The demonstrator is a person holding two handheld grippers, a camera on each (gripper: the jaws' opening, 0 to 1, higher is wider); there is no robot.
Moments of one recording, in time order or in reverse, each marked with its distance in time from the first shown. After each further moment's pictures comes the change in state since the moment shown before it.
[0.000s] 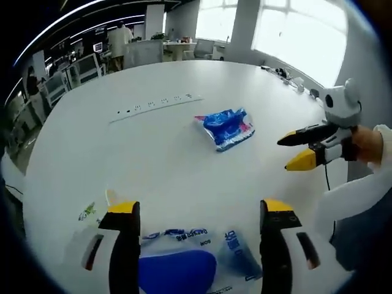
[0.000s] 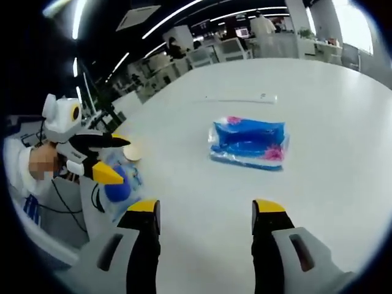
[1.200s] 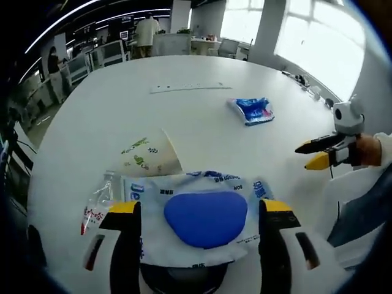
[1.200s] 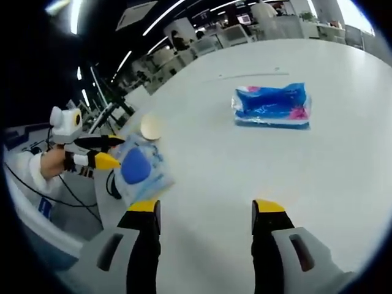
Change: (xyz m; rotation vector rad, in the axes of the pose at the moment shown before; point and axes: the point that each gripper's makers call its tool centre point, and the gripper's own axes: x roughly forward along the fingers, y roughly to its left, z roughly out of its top) left arm -0.050 0.045 -0.063 -0.121 0.005 0.096; right arm 0.008 0.040 -0.047 0.064 0.071 0.091
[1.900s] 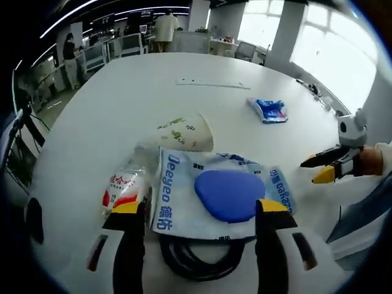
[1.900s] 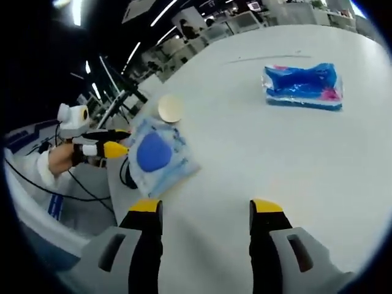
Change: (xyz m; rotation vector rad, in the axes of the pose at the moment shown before) left arm -0.027 0.037 -0.029 -0.115 -0.005 0.058; right arm 0.020 0.042 -0.023 0.000 0.097 0.104
